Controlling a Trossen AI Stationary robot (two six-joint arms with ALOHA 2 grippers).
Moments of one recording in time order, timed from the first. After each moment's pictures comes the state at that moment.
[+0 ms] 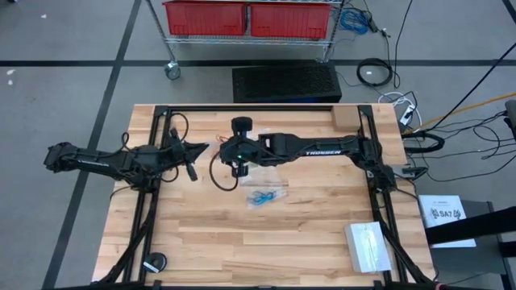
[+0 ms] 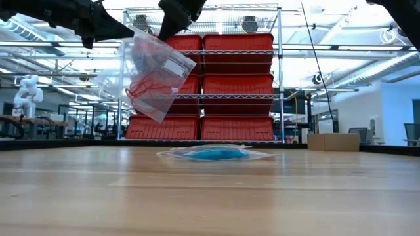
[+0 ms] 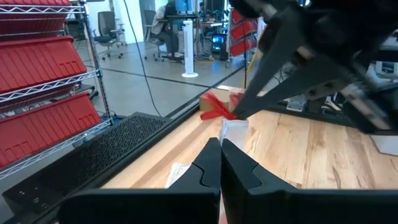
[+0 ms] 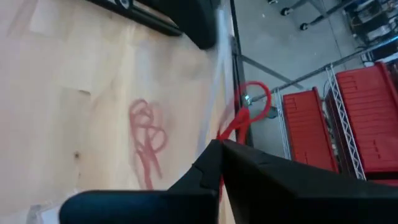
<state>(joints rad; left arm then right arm) -0.09 0.55 0.39 0.08 -0.55 -0.05 0.01 2.14 2.15 -0.72 0.51 -0.39</state>
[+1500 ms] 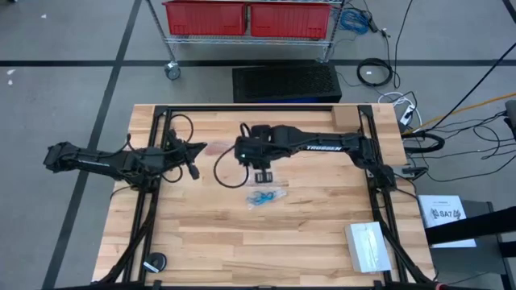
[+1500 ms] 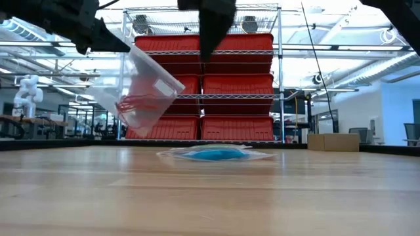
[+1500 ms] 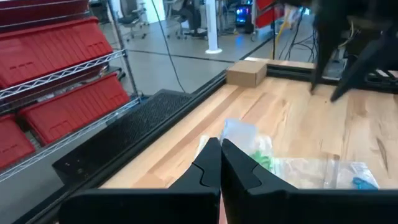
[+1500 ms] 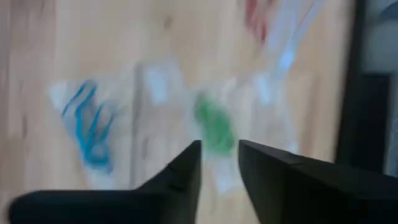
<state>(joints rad) -0.08 0.56 0.39 -0.05 -0.65 -0.06 -0.01 2.16 2.26 -1.34 0.24 -0.13</state>
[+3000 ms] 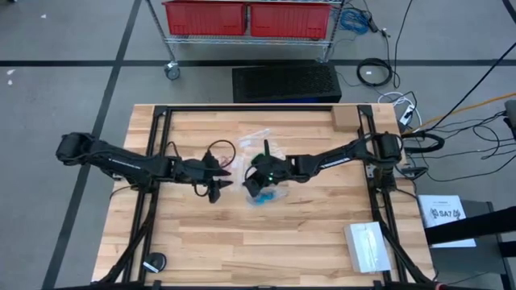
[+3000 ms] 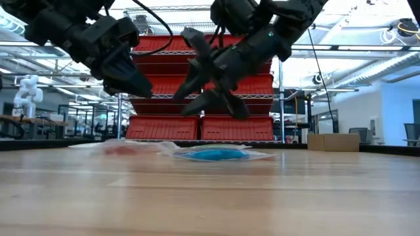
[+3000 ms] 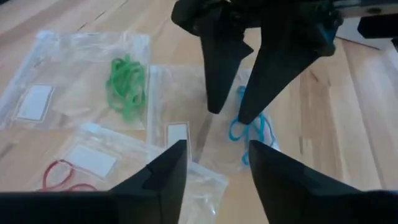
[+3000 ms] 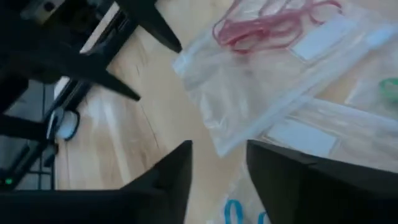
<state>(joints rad) -0.09 1.10 0.44 0.11 -0.17 -0.36 0.01 1.91 1.15 0.15 0.00 0.86</state>
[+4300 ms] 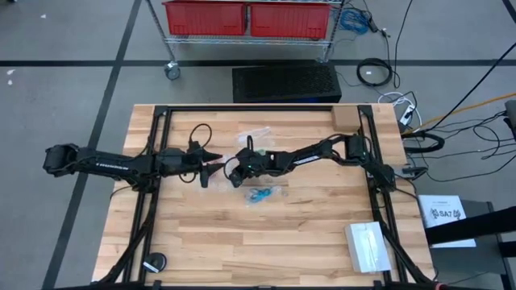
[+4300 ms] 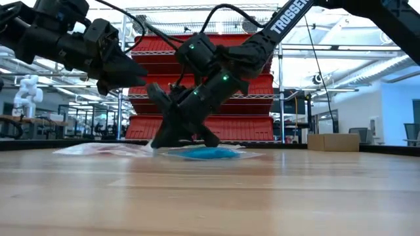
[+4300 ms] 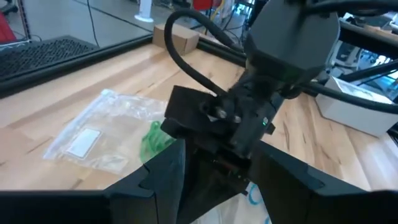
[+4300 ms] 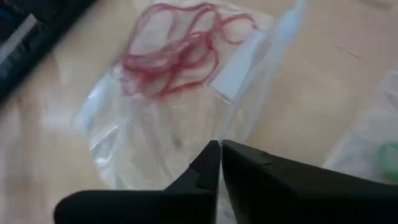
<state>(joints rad) 0.09 0.82 0.20 0.40 -0.15 -0.33 -0.08 2.24 1.43 0.13 0.06 0.71</state>
